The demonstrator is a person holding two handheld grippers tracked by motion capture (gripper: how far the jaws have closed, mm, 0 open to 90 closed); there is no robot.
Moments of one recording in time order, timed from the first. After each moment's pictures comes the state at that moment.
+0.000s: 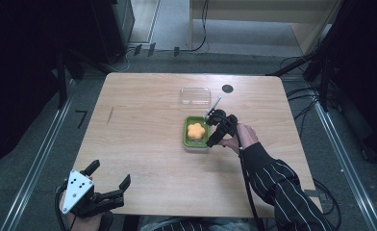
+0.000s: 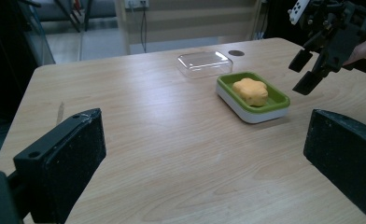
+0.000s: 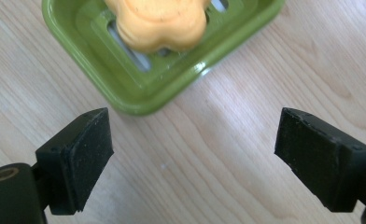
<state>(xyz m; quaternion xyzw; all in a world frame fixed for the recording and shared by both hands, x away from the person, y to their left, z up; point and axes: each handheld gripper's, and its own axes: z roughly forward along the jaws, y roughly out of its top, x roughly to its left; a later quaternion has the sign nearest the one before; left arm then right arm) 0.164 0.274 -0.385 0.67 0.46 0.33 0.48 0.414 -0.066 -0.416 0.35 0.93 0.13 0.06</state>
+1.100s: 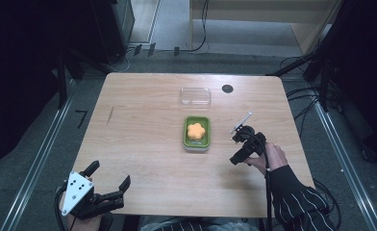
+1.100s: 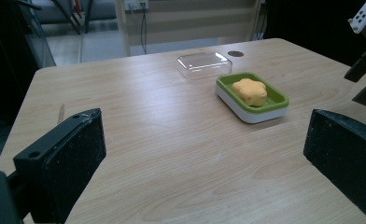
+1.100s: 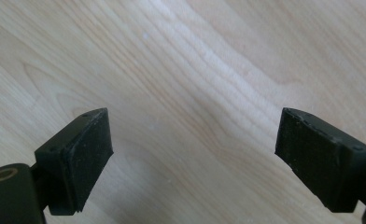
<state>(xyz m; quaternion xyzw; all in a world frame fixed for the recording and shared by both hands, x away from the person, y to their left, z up) 0.161 0.275 -0.385 0.67 0.46 0.33 0.48 0.360 -0.139 -0.425 0.40 0.91 0.11 0.05</state>
